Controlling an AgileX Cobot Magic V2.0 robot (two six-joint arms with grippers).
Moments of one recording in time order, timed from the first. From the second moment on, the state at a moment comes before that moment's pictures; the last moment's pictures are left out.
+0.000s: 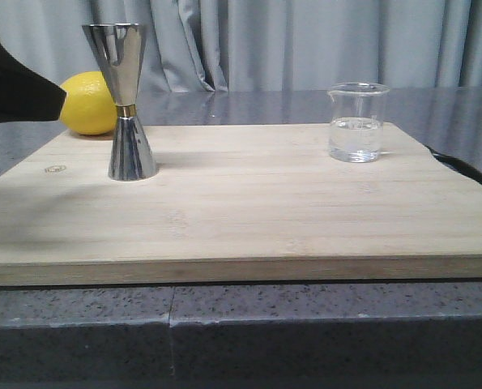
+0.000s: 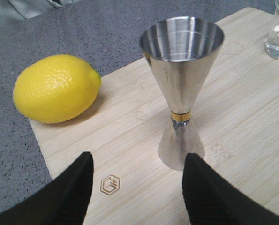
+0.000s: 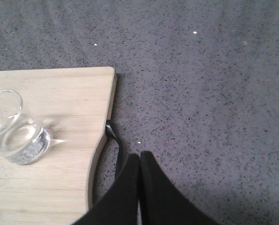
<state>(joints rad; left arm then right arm) -0.58 1.06 -0.51 -0.23 -0.07 0.32 0.10 0.92 -0.57 0.03 0.21 0.07</state>
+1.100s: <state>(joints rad) -0.75 1.38 -0.51 -0.34 -0.56 0.24 0.10 0.92 -0.57 0.02 0.17 0.07</state>
